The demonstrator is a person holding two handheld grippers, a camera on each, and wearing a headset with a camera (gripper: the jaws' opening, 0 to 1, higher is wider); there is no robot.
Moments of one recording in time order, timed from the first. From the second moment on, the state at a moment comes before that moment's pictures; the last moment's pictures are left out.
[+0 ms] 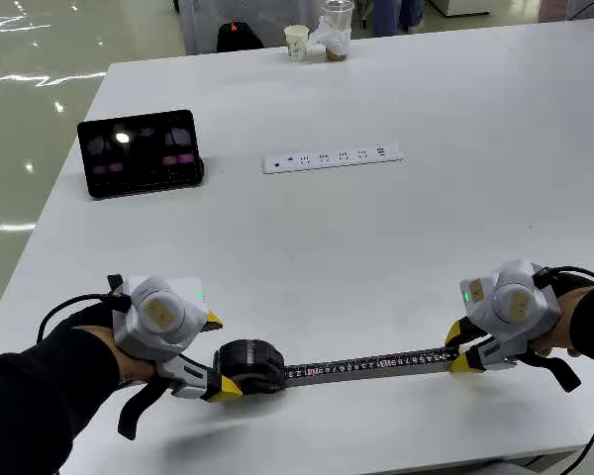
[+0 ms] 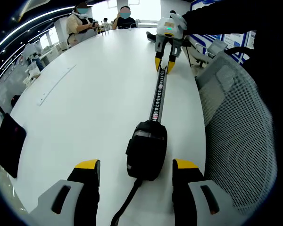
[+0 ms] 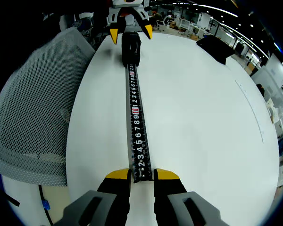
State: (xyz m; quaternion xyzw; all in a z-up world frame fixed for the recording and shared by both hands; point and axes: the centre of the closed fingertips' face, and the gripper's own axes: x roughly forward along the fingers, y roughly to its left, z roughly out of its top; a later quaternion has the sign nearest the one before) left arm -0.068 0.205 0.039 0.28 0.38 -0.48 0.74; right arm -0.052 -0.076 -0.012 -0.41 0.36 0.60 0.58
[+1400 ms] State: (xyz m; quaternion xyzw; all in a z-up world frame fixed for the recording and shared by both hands) left arm -0.083 0.261 0.058 0.10 0.34 -0.32 0.88; right arm -0.060 -0.099 0.046 -0.19 0.34 0.47 0.79
